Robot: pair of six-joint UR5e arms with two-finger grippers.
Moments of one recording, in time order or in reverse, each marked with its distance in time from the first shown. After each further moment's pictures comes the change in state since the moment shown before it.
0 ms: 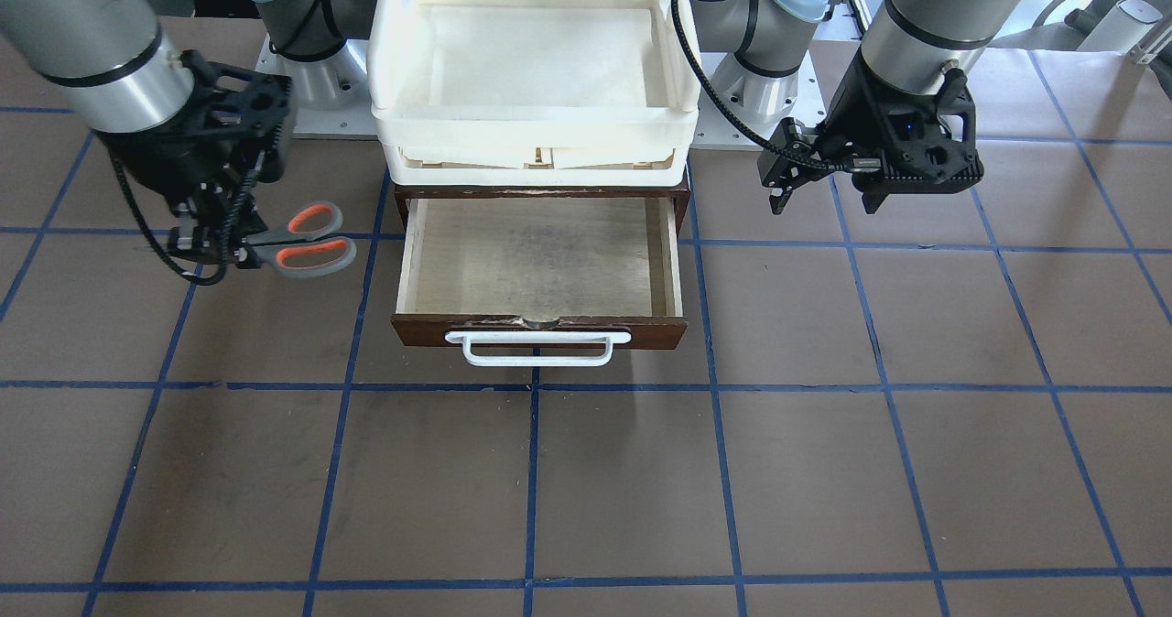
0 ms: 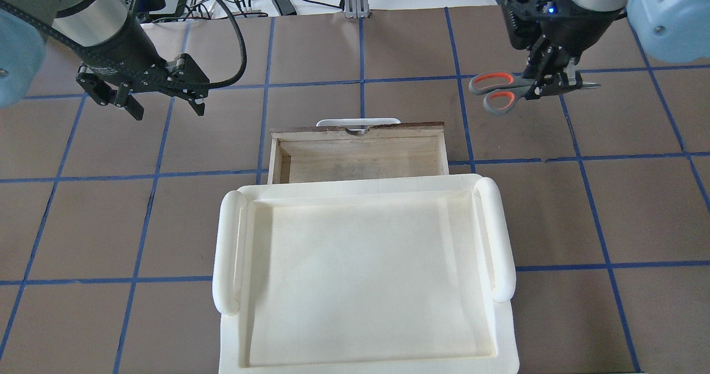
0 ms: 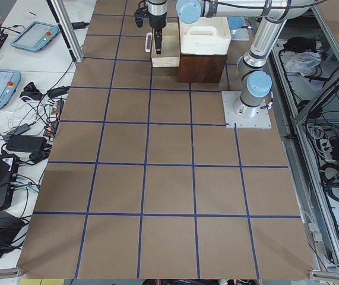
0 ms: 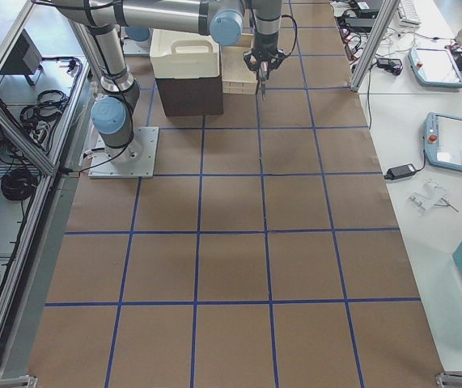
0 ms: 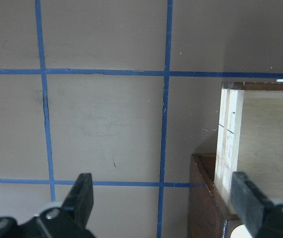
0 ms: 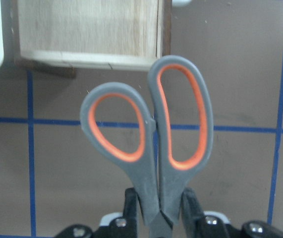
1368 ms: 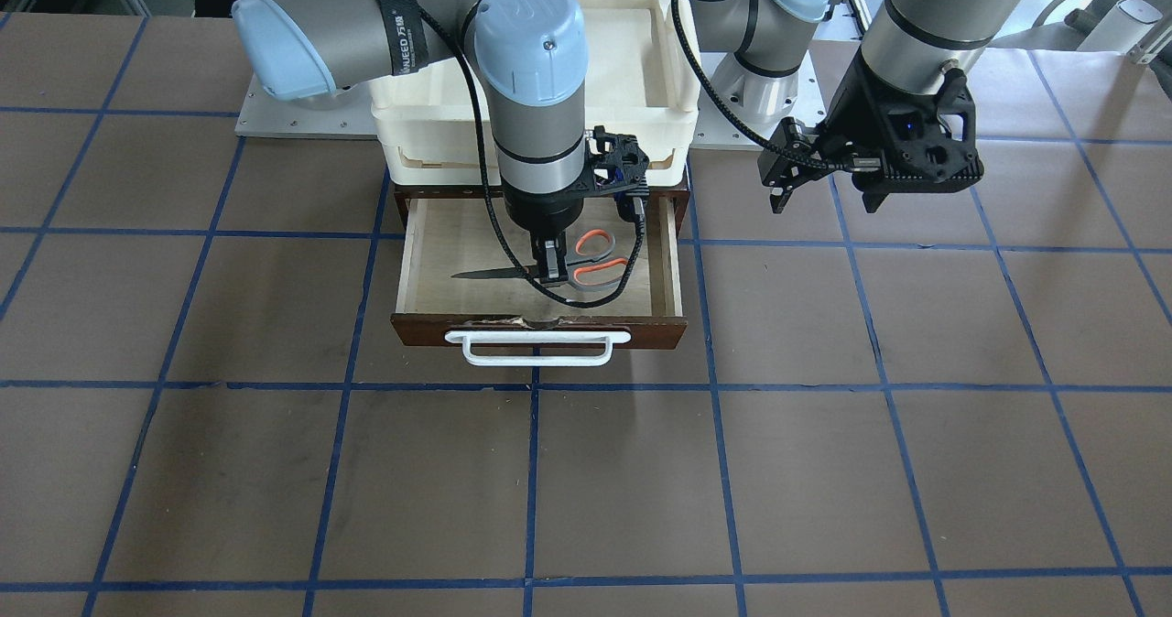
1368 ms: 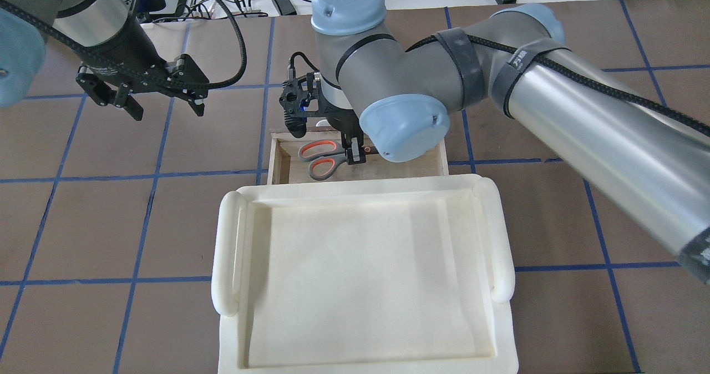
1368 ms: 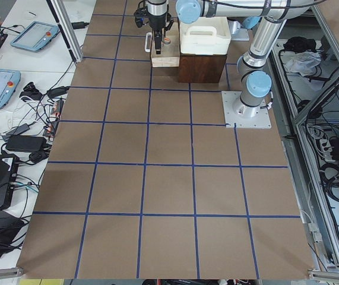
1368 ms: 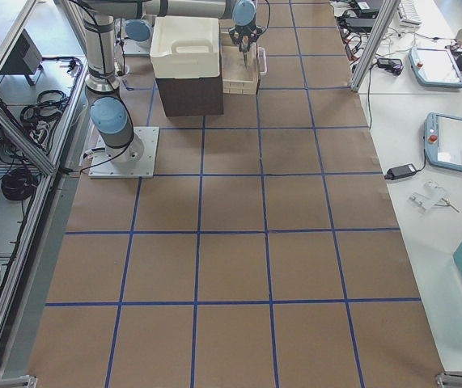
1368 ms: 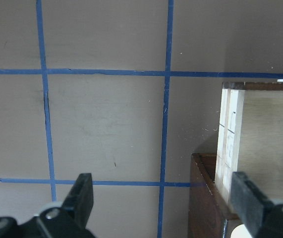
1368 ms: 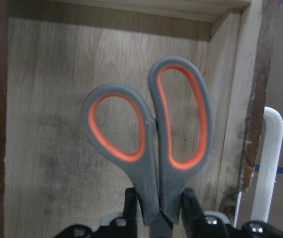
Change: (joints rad) left arm 0.000 0.000 -0.001 -0.001 0.003 0.000; right arm 0.447 0.238 -0.006 -0.223 0.012 0.390
